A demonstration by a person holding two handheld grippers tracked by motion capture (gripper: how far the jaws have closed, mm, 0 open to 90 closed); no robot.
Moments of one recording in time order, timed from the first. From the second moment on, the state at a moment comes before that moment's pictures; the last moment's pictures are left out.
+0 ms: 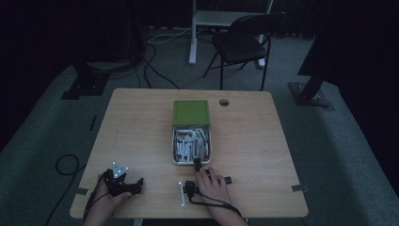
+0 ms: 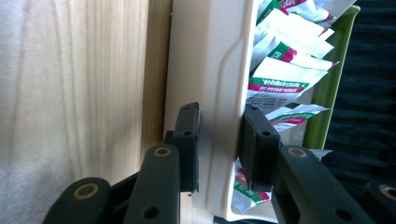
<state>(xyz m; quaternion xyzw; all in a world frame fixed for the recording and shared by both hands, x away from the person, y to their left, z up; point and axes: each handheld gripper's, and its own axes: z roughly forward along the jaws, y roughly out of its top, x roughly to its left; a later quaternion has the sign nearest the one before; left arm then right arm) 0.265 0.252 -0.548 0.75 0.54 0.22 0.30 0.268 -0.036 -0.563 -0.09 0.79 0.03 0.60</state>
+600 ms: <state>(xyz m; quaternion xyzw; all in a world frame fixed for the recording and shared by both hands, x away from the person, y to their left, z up) 0.264 0.252 -0.548 0.75 0.54 0.22 0.30 0.257 -0.043 -0.562 -0.10 0.80 0.04 0.60</state>
